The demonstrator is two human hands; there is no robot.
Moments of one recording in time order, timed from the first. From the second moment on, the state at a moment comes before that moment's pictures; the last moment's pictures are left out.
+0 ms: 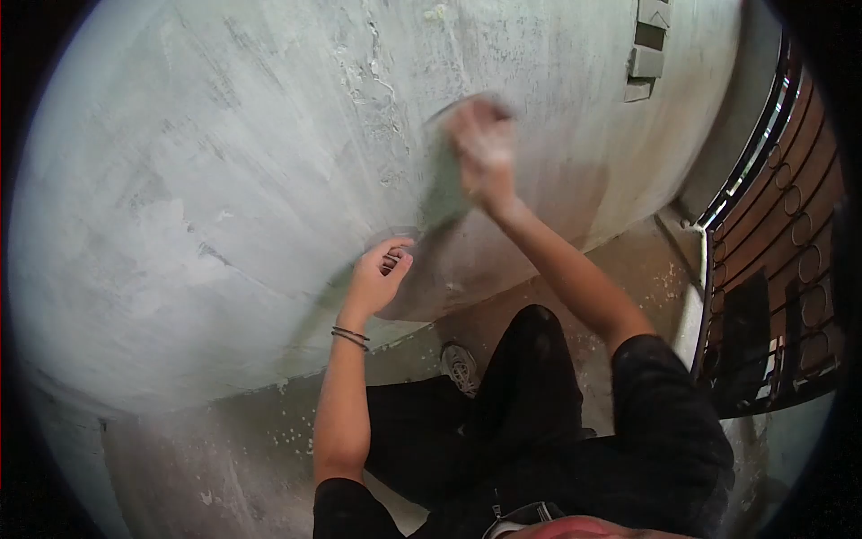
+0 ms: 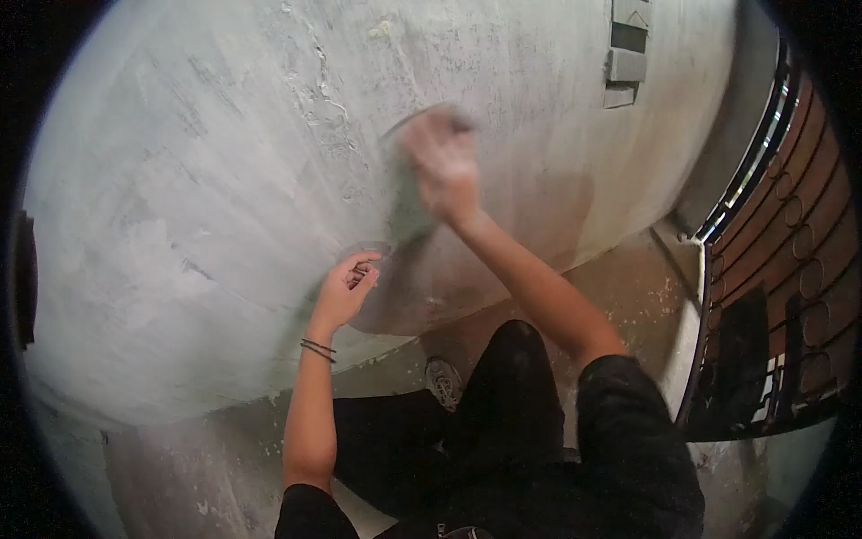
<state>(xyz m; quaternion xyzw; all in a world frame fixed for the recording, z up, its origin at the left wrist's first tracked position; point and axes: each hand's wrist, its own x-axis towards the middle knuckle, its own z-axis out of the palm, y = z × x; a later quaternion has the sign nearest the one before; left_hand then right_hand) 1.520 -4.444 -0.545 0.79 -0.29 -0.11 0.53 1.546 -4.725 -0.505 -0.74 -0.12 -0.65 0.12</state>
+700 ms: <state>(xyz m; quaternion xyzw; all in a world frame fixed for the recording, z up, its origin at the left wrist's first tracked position) 1.537 -4.427 -0.548 0.78 -0.26 -0.09 0.57 1.544 -4.784 -0.546 -0.73 -0.09 -0.66 0.13</state>
